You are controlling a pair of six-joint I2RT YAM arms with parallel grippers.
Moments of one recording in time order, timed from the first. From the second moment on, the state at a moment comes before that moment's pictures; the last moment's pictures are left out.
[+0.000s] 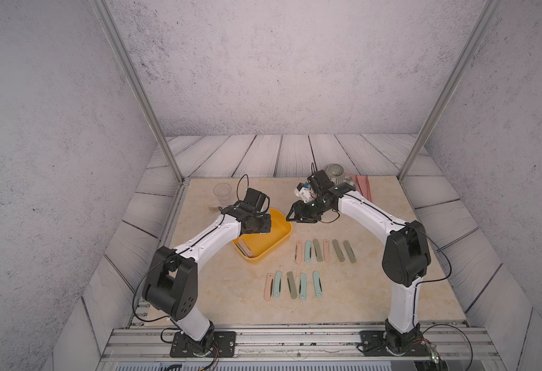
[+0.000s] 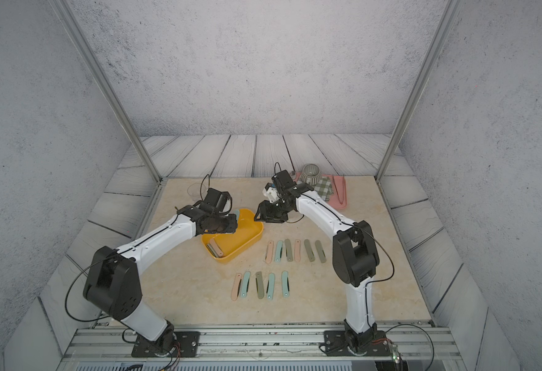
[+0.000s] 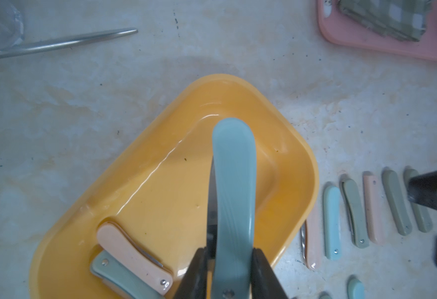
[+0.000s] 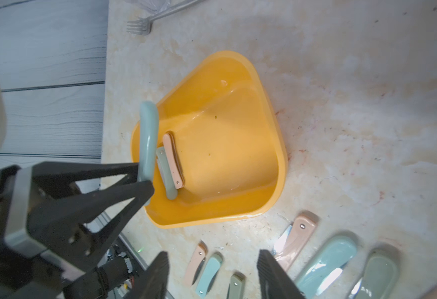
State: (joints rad) left arm -0.49 1.59 1.22 -0.60 0.05 -0.39; right arm 0.54 1.97 1.75 -0.82 -0.54 0.43
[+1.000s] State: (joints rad) left arm -0.57 1.41 1.06 -0.52 0.22 -0.53; right arm 0.58 1.97 1.70 -0.66 -0.70 0.50
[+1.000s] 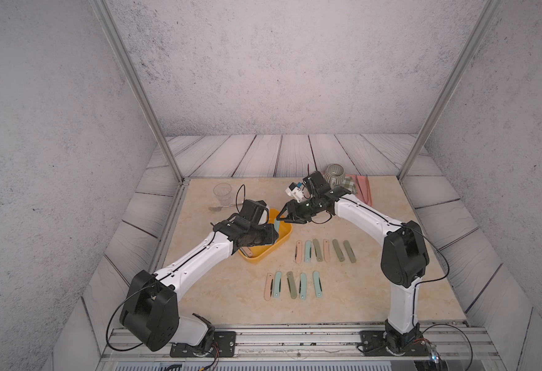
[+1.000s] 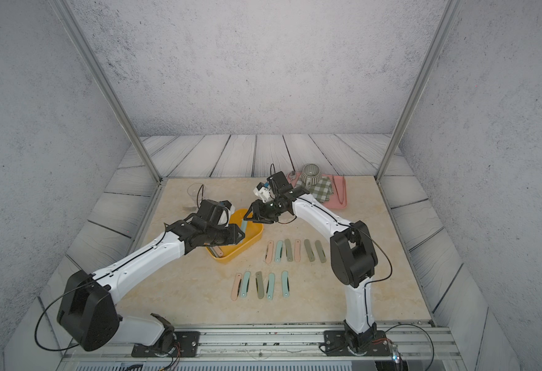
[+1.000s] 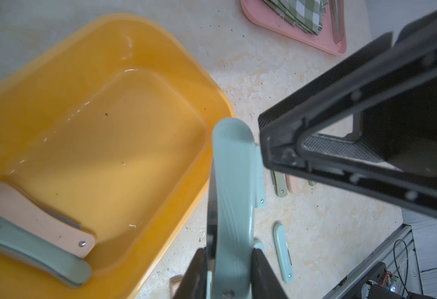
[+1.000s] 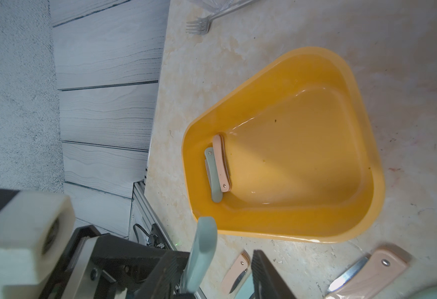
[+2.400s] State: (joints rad) left arm -0.59 1.41 1.06 -0.47 0.25 -0.55; right arm 0.58 1.97 1.68 -0.64 -0.76 0.52
